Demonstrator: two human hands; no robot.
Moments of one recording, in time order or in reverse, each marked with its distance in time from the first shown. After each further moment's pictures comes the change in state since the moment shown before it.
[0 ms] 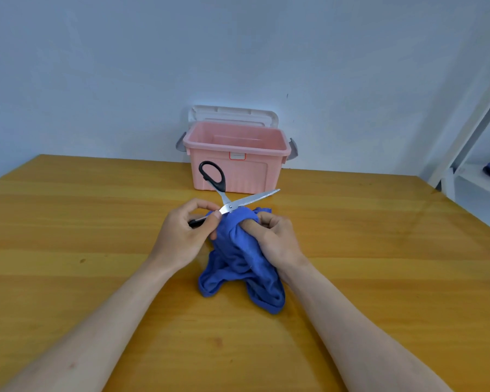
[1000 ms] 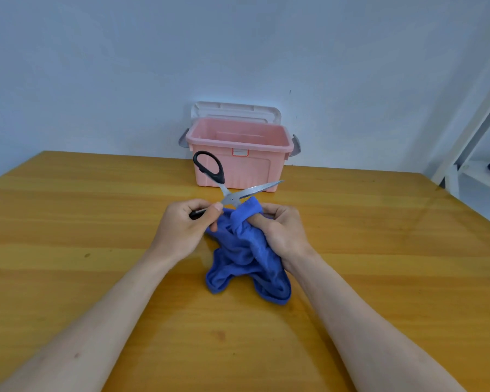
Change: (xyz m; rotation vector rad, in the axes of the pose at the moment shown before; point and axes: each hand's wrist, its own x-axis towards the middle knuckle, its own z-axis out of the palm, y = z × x) left_hand 0.002 0.004 -0.004 -0.008 0.024 -0.004; right_hand -0.004 -0.015 -0.003 0.086 -0.032 0.014
